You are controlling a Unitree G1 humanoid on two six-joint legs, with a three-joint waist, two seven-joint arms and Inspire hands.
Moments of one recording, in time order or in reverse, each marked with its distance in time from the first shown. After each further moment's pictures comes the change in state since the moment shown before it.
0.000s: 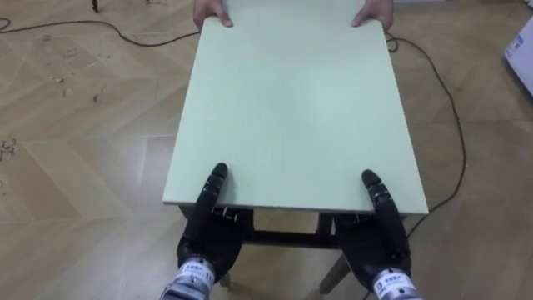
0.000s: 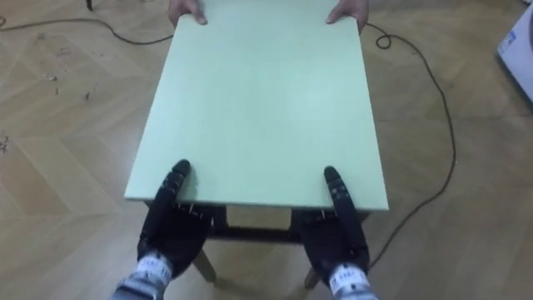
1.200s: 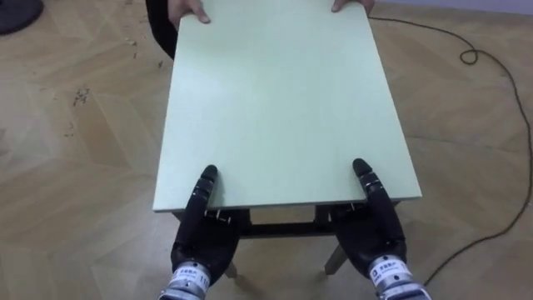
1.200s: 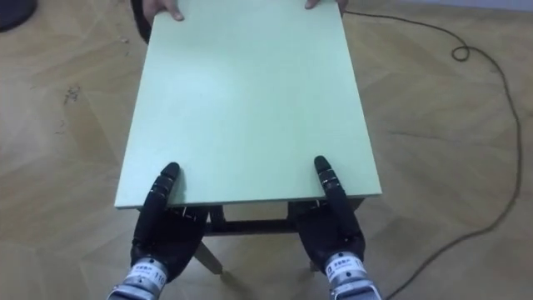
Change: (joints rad) left arm 0.036 -0.011 0.010 -0.028 -0.035 -0.020 -0.013; right arm -0.062 -0.045 0.048 -0.006 -0.040 -0.039 0.003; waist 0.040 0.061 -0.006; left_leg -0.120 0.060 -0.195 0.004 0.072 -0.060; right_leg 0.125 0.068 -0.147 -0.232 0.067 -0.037
